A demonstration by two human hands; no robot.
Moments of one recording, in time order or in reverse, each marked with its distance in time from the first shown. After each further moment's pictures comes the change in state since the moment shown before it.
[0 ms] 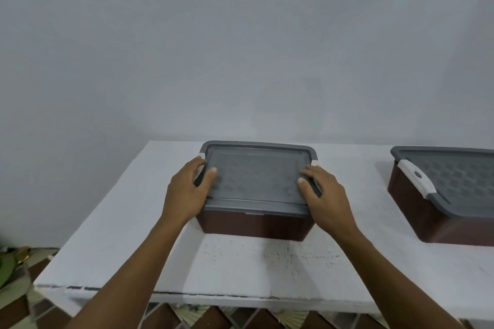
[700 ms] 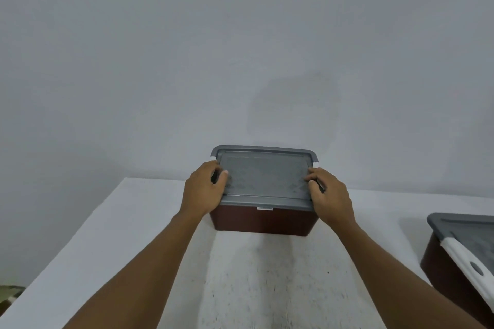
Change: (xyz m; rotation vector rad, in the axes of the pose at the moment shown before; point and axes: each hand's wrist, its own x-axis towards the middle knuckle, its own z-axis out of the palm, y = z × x) left_hand 0.189 -0.001 0.098 0.125 0.011 0.066; right_hand 0.202 0.063 0.026 -0.018 0.095 -0.038
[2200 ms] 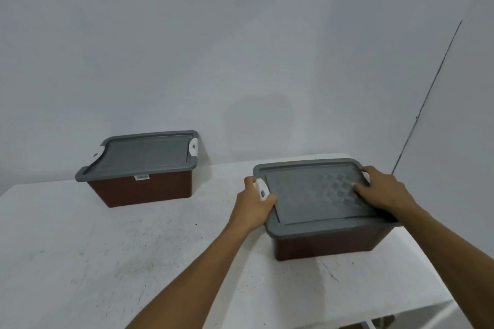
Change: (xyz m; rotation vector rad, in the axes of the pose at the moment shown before) left_hand -0.200 0.315 0.181 -0.326 -0.504 -0.119; right_hand -0.121 0.186 -0.369 -0.598 -0.162 0.538
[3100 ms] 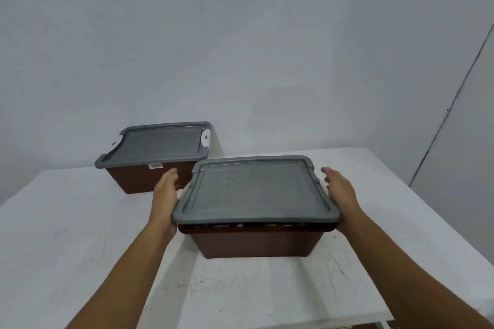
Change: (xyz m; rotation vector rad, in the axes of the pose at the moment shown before) left_hand -0.018 -0.069 -0.125 -0.629 0.521 -0.256; right_hand -0.036 -0.098 0.056 1.321 -0.125 0.218
